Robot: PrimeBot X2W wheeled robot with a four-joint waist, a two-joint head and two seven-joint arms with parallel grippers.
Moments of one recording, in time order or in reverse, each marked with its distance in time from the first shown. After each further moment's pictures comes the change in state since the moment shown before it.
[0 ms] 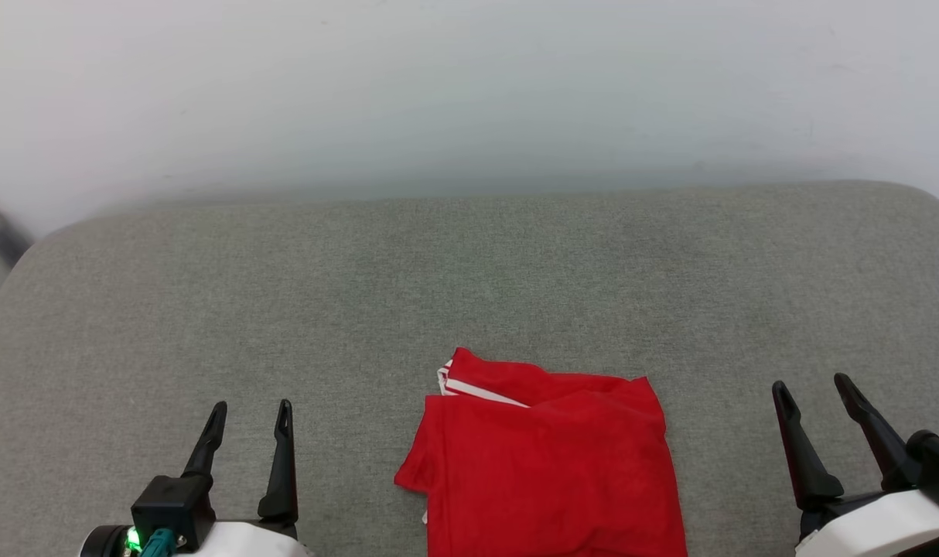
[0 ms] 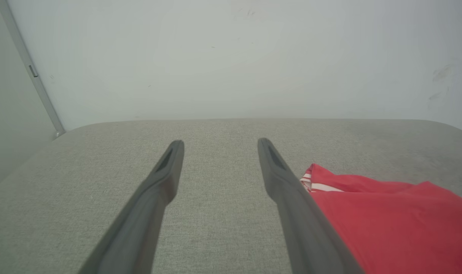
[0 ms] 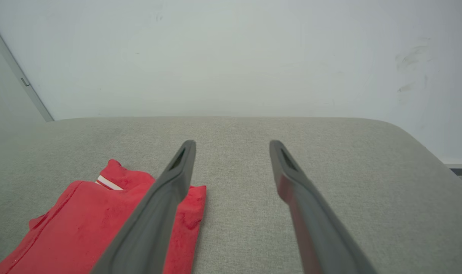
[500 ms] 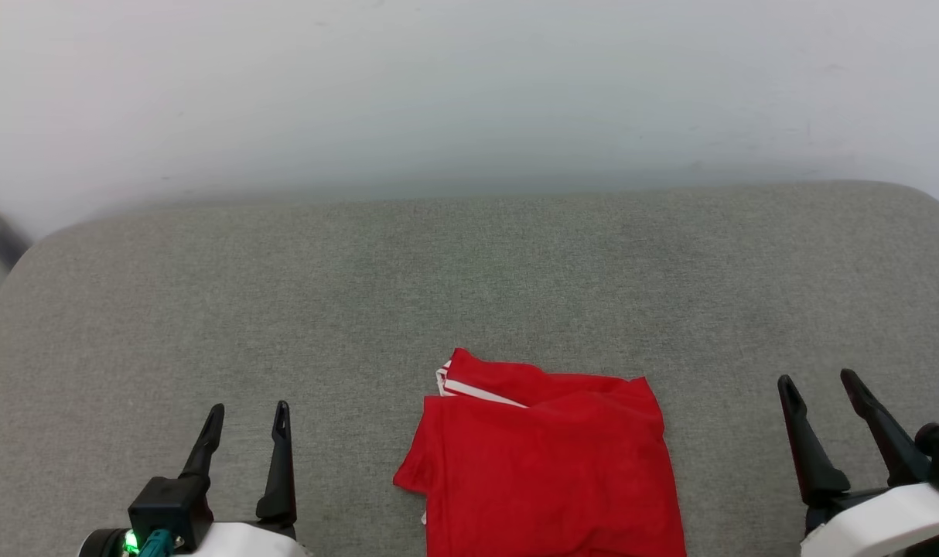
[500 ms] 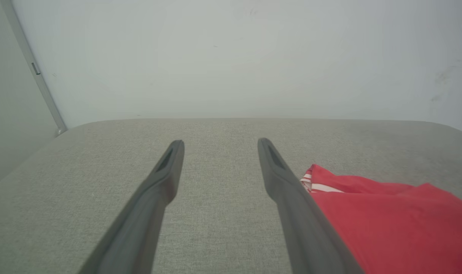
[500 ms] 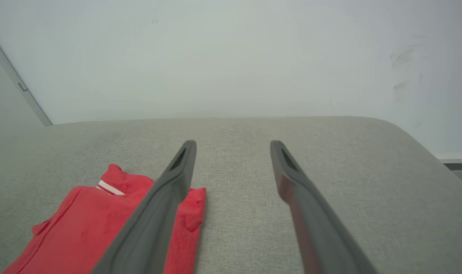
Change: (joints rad) left arm 0.007 0.004 -0.004 -0.014 -0.008 0.015 0.010; right arm 0.003 0.020 -0.012 -0.052 -0.021 0.000 0.051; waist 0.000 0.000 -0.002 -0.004
